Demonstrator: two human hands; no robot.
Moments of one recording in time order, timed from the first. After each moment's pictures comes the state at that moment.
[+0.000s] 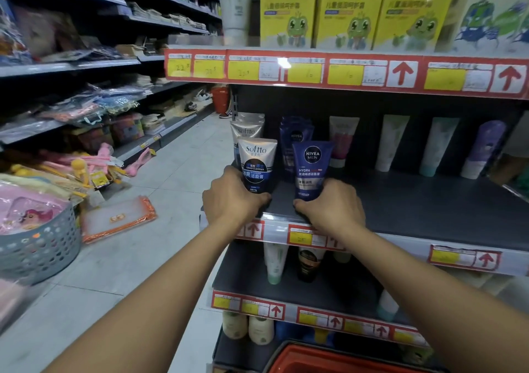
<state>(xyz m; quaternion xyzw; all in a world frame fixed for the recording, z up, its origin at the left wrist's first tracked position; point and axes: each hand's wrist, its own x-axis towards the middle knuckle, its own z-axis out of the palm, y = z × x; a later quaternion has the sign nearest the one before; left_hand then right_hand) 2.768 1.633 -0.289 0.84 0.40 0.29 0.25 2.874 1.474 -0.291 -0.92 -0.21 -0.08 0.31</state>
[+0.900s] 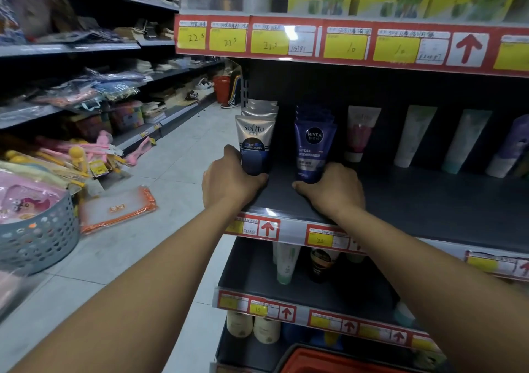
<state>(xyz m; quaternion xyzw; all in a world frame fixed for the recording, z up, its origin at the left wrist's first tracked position) 2.787 1.690 -0.301 0.84 0.37 0.32 0.23 2.895 1.522 -0.295 -0.92 -0.22 -0.09 0.31</state>
